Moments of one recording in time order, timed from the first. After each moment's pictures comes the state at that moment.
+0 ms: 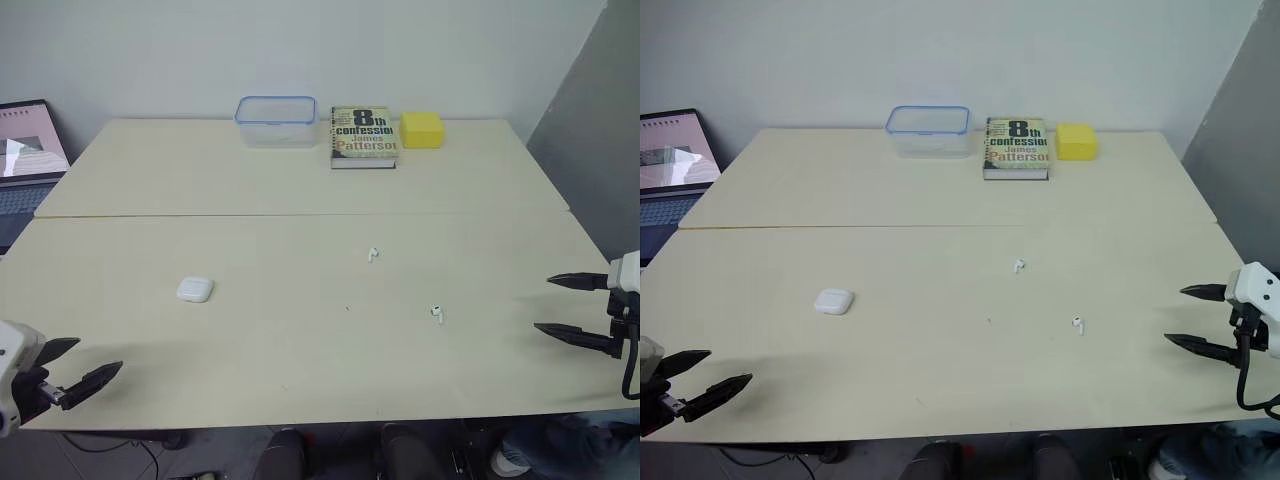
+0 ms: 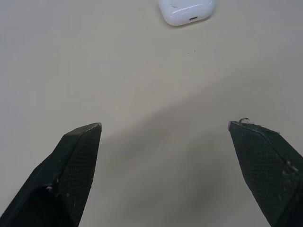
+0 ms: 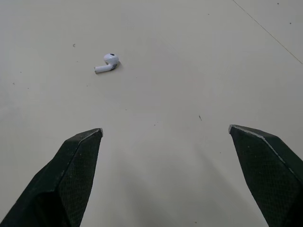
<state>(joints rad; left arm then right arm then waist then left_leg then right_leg) 0.50 0.89 0.74 -0.08 -0.46 0.37 -0.97 0.05 -1.09 -0.39 0.03 0.41 0.16 1.29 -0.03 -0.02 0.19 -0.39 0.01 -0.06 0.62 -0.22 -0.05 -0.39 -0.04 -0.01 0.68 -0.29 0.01</state>
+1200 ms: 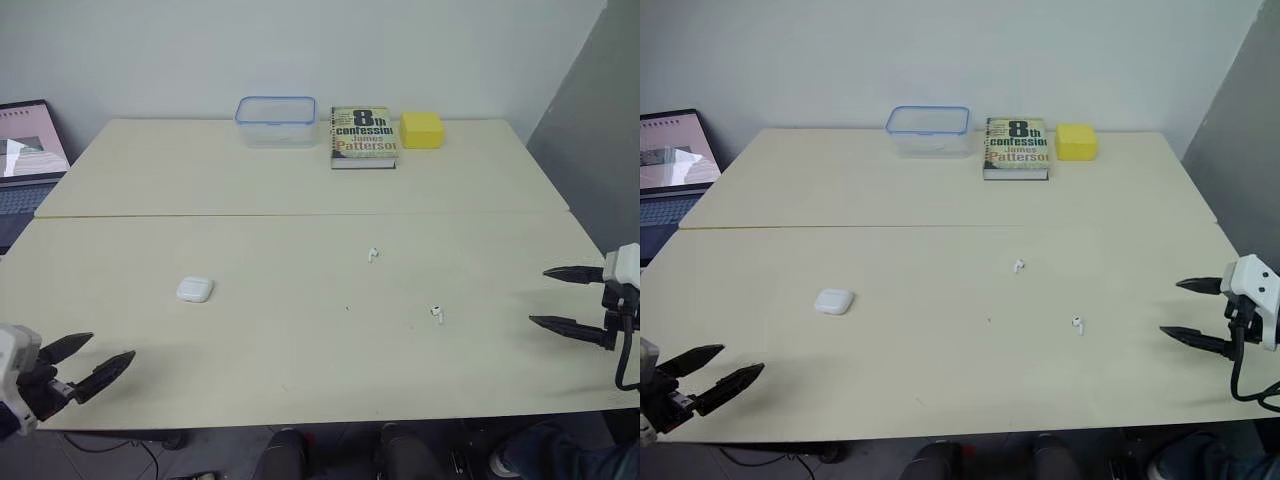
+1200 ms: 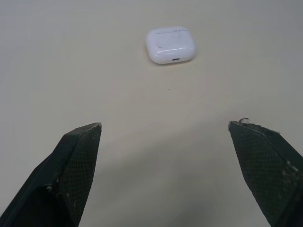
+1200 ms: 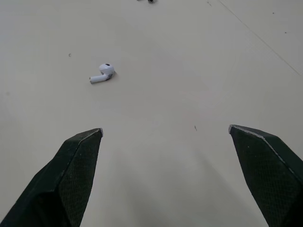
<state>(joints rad) 0.45 0.74 0.76 -0.13 -0.55 0.40 -0.96 0.00 -1.08 -0.37 0.04 0.40 0.18 1.30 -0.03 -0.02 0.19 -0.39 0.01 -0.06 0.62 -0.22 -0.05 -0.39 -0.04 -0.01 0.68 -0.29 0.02</state>
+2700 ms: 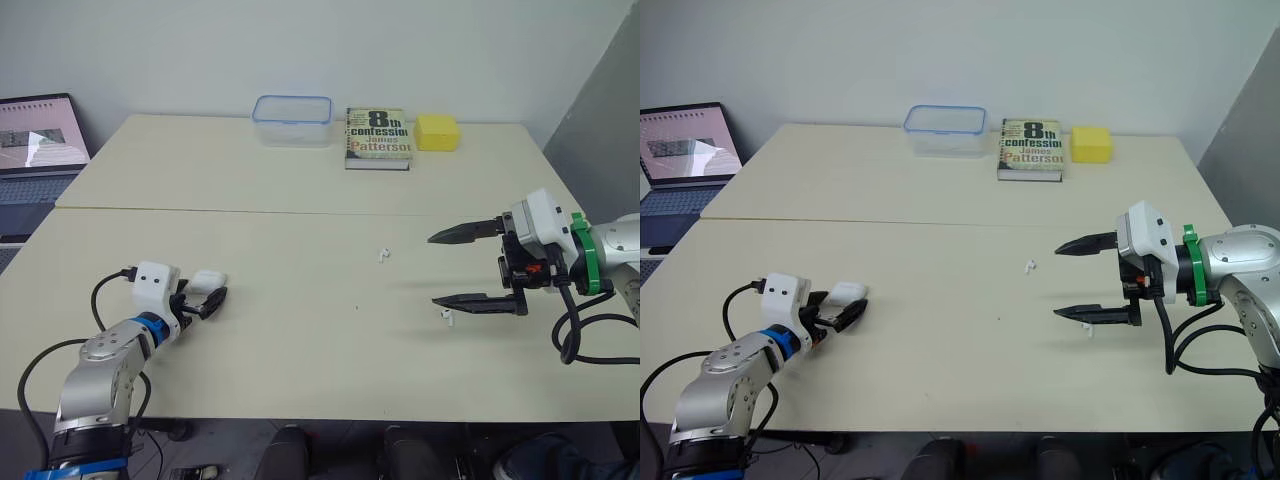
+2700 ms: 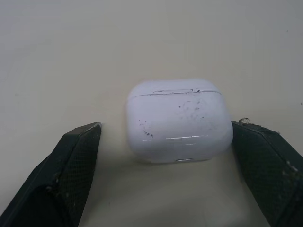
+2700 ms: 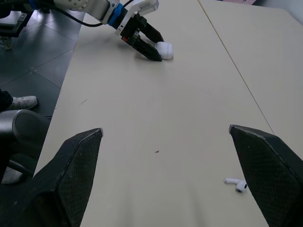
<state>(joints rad) -0.12 0.58 0.27 0.04 -0.32 0.49 -0.52 -0.47 -0.97 -0.06 -0.35 0.60 0.51 1.26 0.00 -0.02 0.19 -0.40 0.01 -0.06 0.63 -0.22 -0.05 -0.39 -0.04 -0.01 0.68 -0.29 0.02</state>
